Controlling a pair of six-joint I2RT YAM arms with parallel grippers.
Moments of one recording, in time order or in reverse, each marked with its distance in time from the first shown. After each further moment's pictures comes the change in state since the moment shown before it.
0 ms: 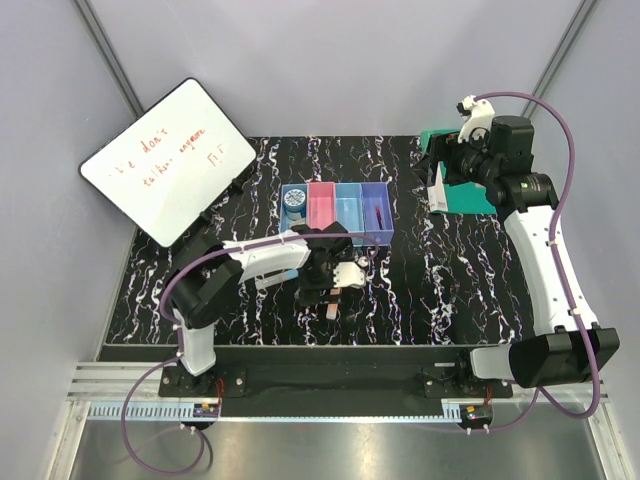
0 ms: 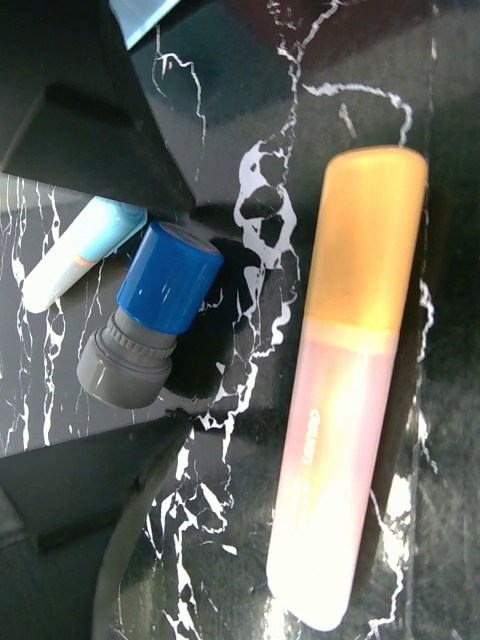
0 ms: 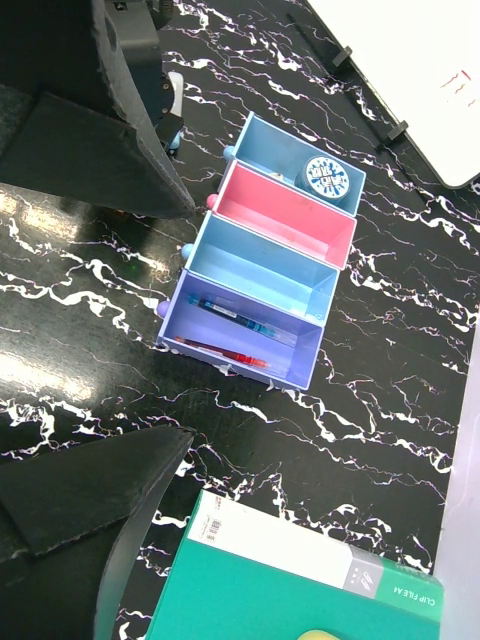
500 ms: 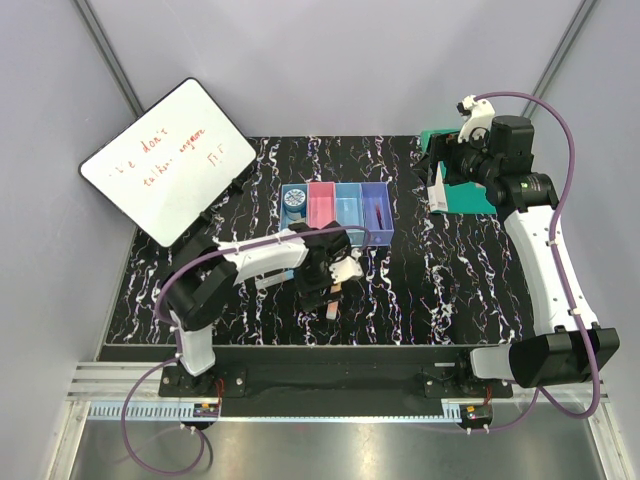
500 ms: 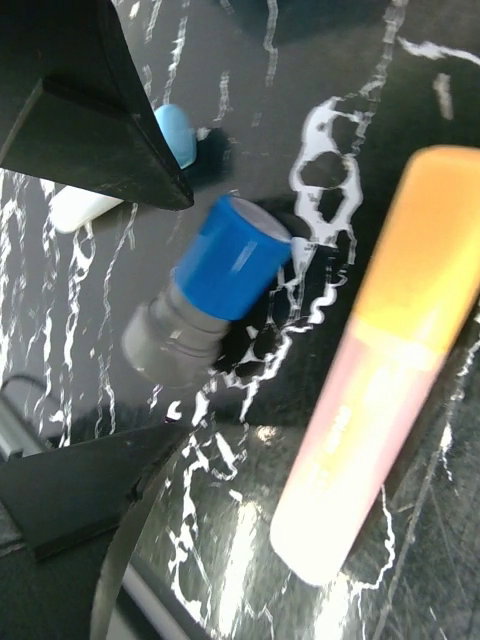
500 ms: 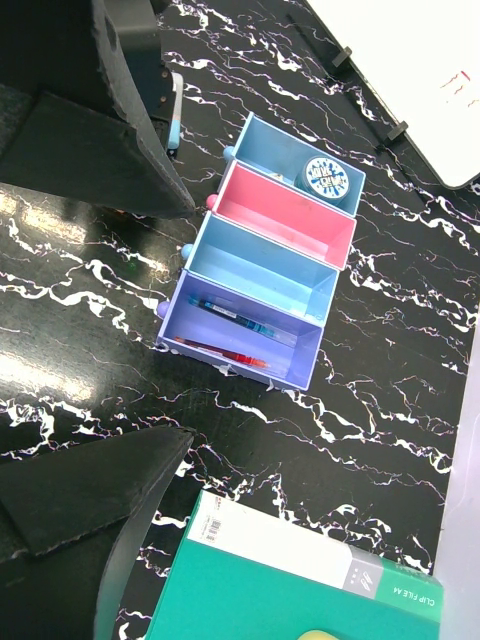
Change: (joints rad) left arm 0.002 -0.026 0.003 -0.067 0.000 -0.248; right arm 0.000 0.000 0.000 0.001 -0.001 0.000
